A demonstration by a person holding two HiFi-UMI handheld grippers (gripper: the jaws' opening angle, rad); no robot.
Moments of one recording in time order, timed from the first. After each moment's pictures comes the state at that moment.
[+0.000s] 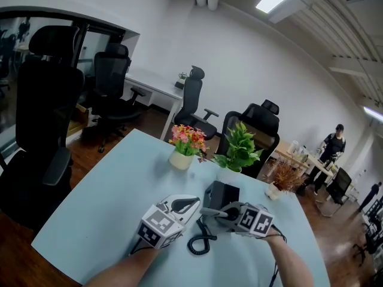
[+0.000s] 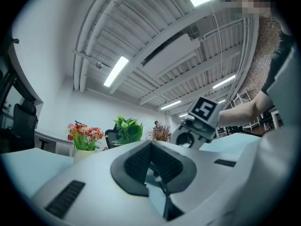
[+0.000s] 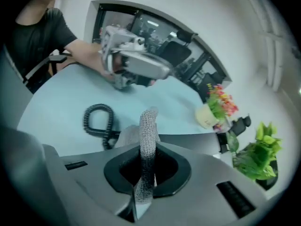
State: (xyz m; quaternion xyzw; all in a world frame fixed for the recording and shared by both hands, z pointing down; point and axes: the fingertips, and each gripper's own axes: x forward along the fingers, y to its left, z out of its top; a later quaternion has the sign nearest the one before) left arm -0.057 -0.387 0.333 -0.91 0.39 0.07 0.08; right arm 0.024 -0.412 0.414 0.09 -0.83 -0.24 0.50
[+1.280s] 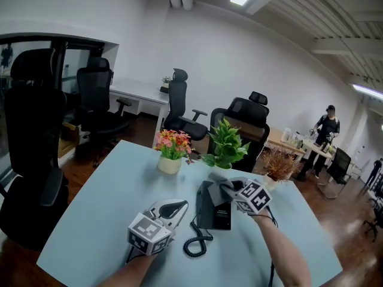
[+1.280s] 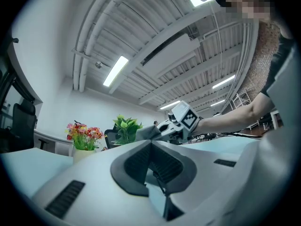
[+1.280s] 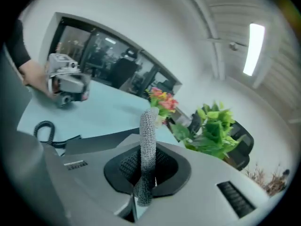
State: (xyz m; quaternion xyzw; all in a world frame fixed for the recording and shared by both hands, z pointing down) left arm -0.044 -0.389 0.334 -0.92 0.39 0.07 0.07; right arm 0.074 -0.530 0.337 0.32 -0.86 -0.20 0.35
